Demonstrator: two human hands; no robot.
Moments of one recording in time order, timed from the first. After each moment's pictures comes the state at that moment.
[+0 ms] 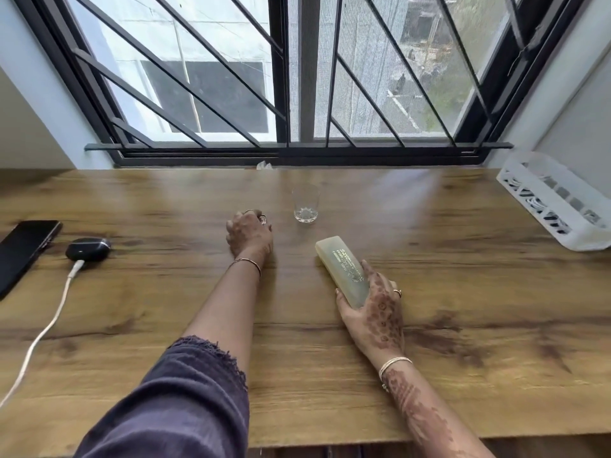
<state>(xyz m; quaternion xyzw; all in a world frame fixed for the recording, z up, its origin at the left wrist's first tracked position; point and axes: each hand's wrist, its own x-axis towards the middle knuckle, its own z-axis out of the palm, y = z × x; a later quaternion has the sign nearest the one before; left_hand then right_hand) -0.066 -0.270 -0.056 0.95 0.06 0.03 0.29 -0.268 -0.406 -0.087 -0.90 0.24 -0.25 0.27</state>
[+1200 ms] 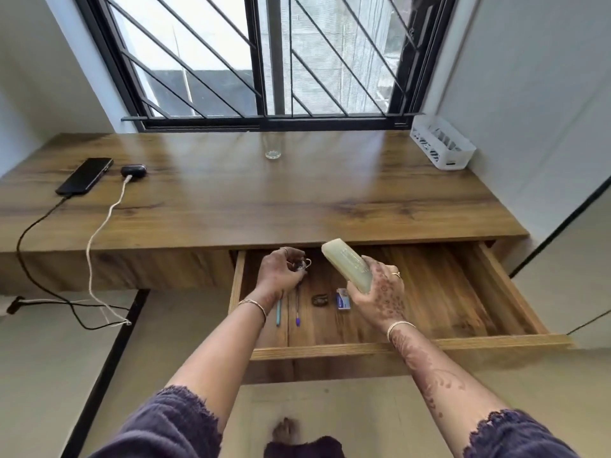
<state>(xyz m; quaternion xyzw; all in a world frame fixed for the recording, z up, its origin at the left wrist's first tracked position) -0.479 -0.253 -0.055 0.91 -0.13 -0.08 0.39 -0.589 -0.428 -0.079 -0.93 0.21 -0.18 0.23</state>
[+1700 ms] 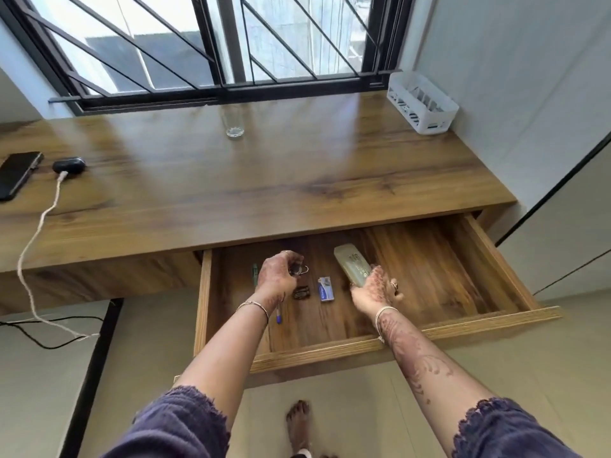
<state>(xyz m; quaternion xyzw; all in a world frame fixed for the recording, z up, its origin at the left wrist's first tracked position) -0.465 -0.301 -0.113 0.92 -0.14 -0.15 0.34 -0.572 -0.458 -0.128 -0.85 0.46 0.04 0.27</state>
